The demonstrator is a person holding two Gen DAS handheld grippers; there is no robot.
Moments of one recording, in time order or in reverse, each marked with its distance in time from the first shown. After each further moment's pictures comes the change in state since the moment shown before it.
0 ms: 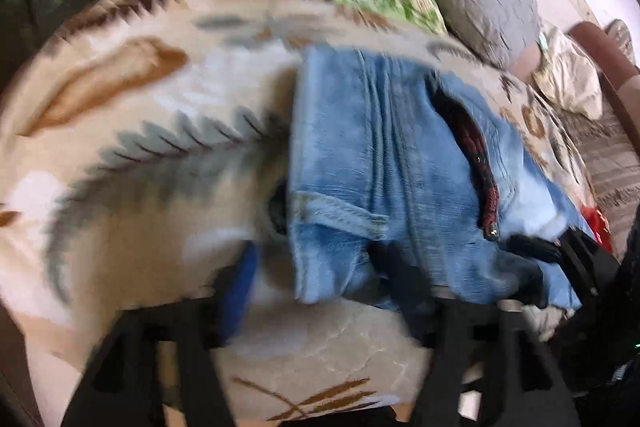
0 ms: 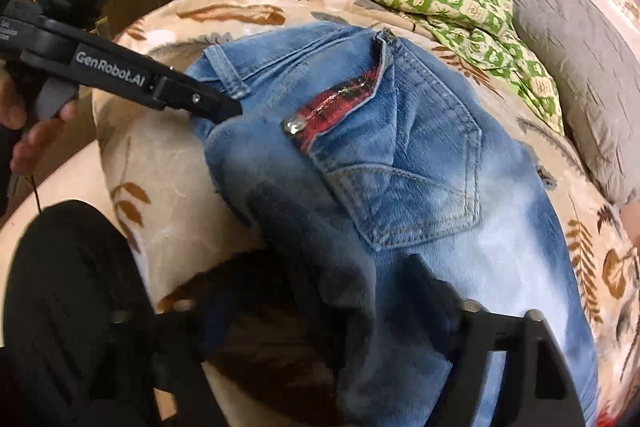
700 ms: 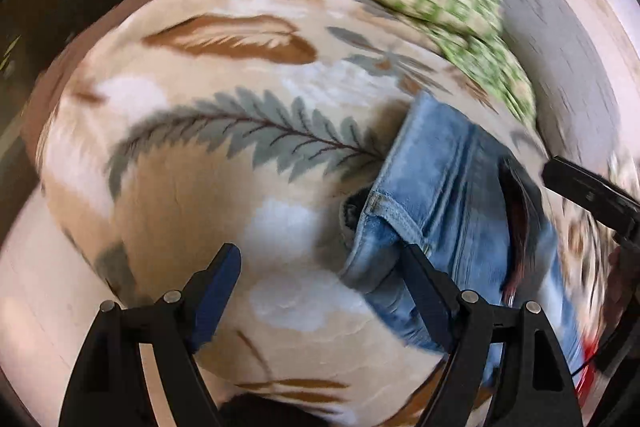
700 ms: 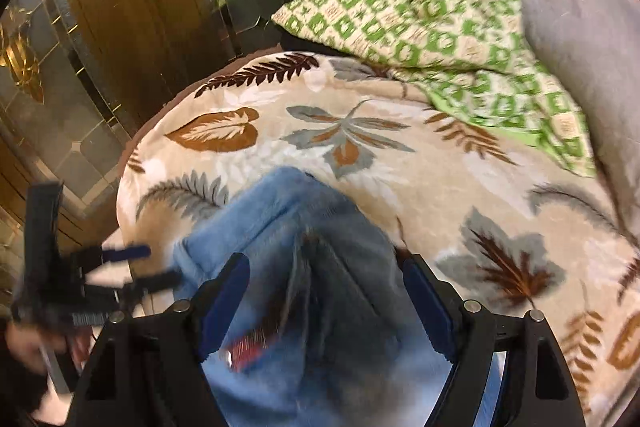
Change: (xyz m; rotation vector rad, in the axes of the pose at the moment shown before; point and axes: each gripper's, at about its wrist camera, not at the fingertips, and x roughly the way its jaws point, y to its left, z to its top) left arm -0.011 0.018 -0.023 -0.479 -0.073 0.182; right arm 0.024 -0.090 0.134 0.113 -0.023 0.237
